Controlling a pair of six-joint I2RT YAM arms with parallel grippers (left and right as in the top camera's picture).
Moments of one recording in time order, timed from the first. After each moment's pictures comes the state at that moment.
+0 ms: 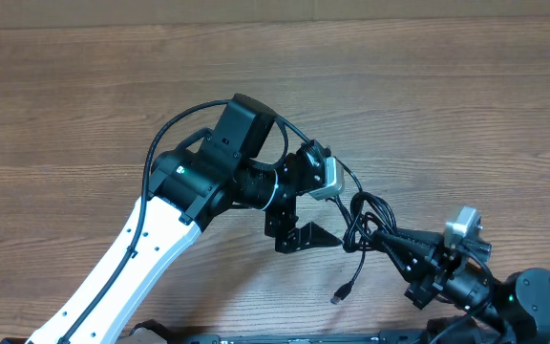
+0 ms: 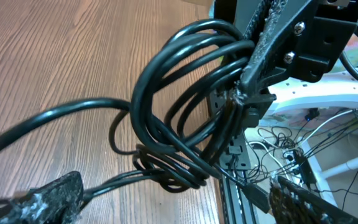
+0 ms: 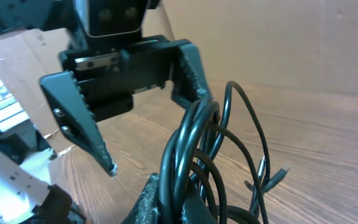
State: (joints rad) left arm -0.60 1.39 1.39 -0.94 0.93 0.57; right arm 0.07 0.25 0.58 -0.41 -0.87 0.26
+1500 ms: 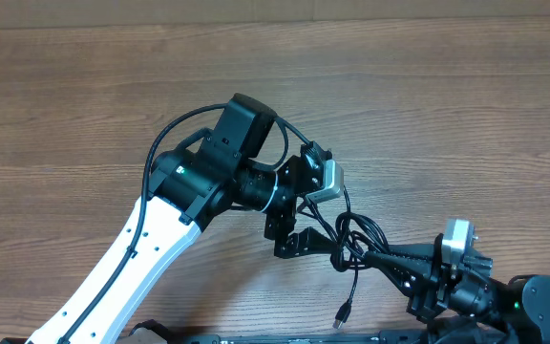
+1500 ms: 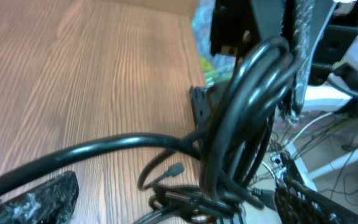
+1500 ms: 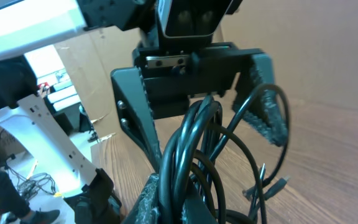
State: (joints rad) left arm -0.60 1.39 1.39 -0.95 0.99 0.58; right arm 0.07 0.25 0.58 -0.33 -1.04 0.28
